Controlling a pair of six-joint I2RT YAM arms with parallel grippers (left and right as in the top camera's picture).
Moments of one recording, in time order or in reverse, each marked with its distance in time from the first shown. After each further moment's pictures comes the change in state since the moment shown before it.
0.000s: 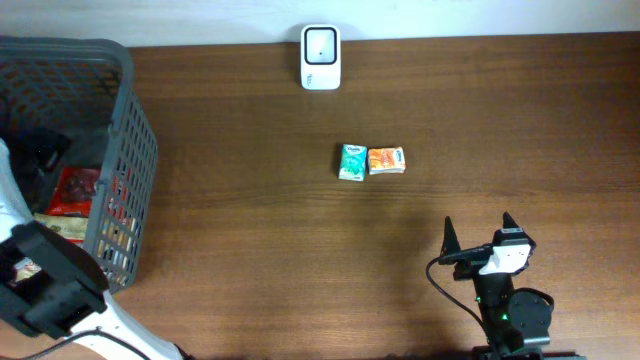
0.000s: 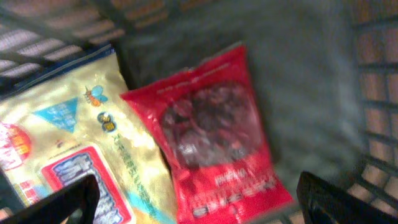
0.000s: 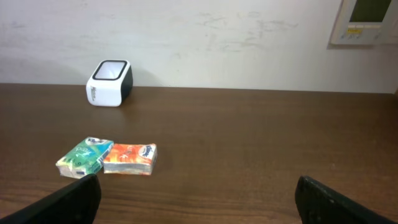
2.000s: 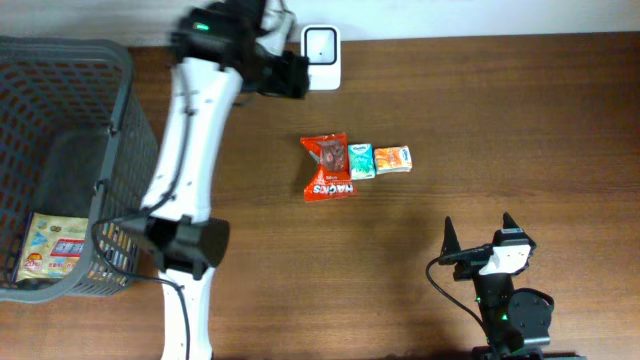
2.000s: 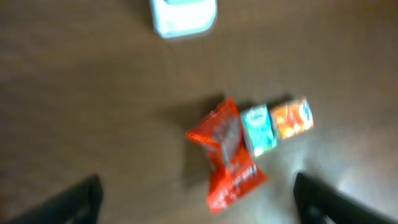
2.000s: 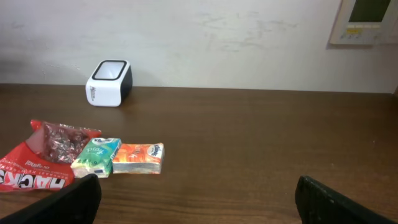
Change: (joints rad) left arm -0.875 0.221 0.765 -0.289 0.230 0.459; right arm 0.000 0.000 0.000 0.000 0.003 0.000
